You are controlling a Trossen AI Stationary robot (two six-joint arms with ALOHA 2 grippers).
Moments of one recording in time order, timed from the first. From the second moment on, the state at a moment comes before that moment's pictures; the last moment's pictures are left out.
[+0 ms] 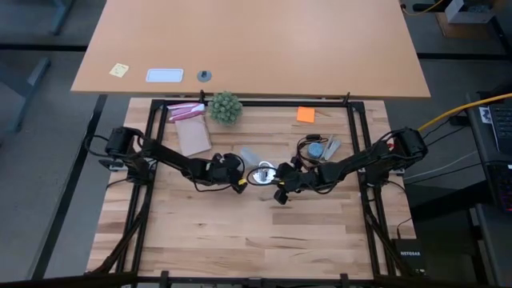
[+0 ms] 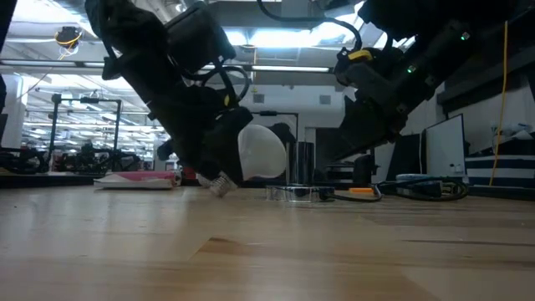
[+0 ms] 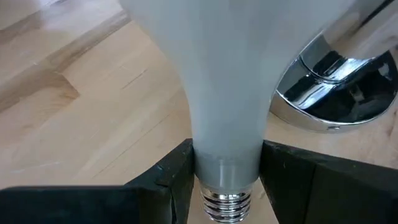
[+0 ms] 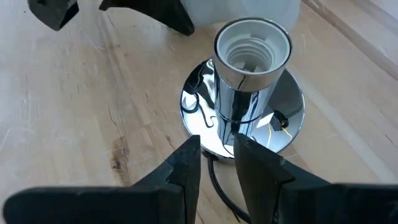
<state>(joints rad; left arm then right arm) -0.11 1.76 0.81 0.01 -0.52 -0.73 0.21 1.61 0.74 0.05 0.38 0.54</state>
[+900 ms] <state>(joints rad) -0.11 1.52 0.80 -0.23 -0.41 -0.81 0.21 1.58 0.75 0.03 0.32 0.54</state>
